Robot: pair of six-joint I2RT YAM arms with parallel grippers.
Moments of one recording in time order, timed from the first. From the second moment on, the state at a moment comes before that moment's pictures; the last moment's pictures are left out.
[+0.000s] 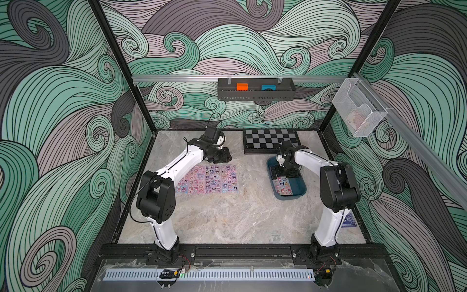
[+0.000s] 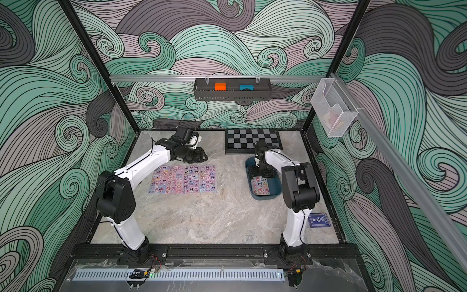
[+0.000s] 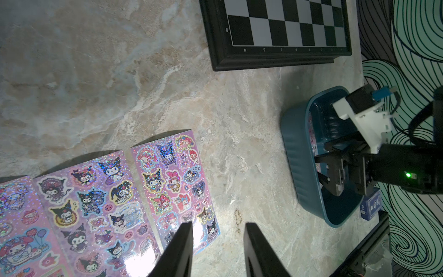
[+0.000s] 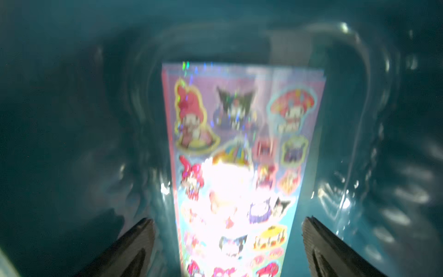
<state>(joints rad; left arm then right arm) -0.41 1.78 1.50 -0.71 0.31 -0.36 0.20 1.95 1.37 -0.93 0.00 0.12</state>
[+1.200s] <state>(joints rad) -0.41 1.78 1.50 -0.69 0.37 -0.35 0.15 2.00 1.39 -0.98 -0.04 0.07</state>
